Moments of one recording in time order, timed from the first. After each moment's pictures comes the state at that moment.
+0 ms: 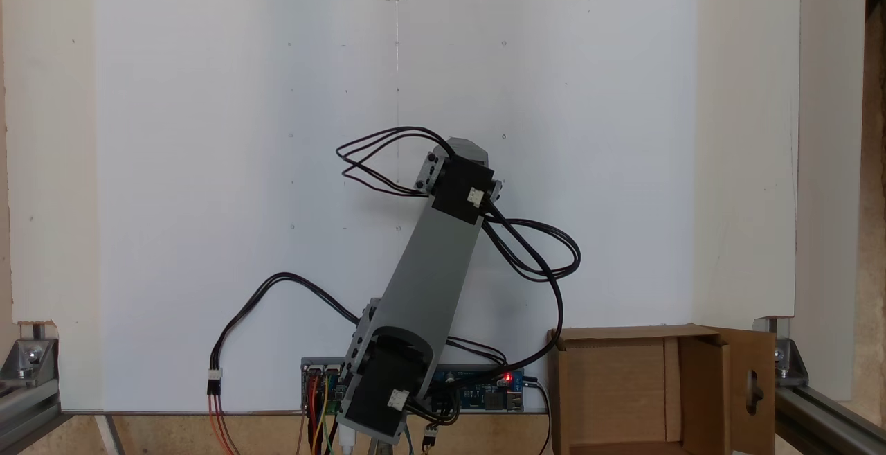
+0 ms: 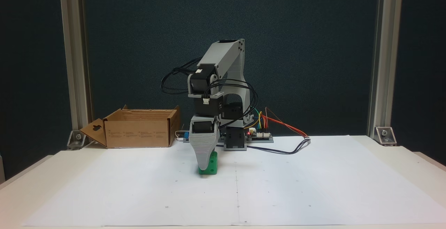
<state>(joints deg) 23.0 87.7 114.8 42.3 -19.1</state>
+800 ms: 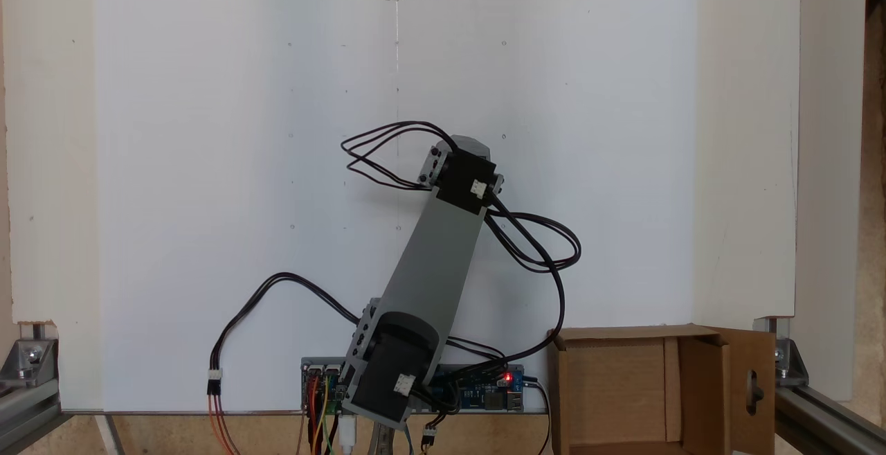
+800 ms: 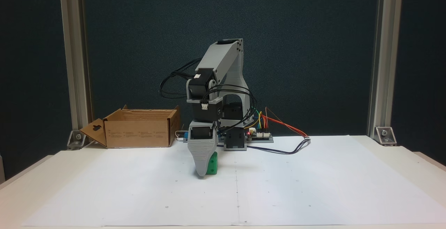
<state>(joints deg) 23.2 84.5 114.8 38.6 -19.1</state>
